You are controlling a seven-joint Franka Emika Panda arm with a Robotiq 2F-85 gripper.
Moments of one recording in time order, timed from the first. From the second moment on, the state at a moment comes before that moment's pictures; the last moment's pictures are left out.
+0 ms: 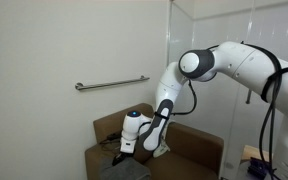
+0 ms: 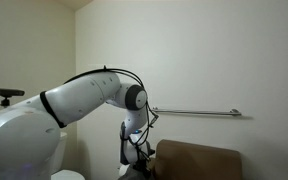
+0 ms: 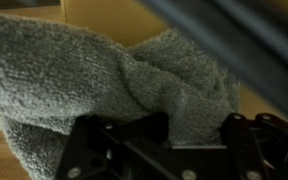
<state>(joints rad) -0.11 1.07 0.23 -1.72 -0.87 2.96 -2.28</state>
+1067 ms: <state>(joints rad) 0.91 0.85 -0.82 -2.07 -0.83 3.44 -1.44</state>
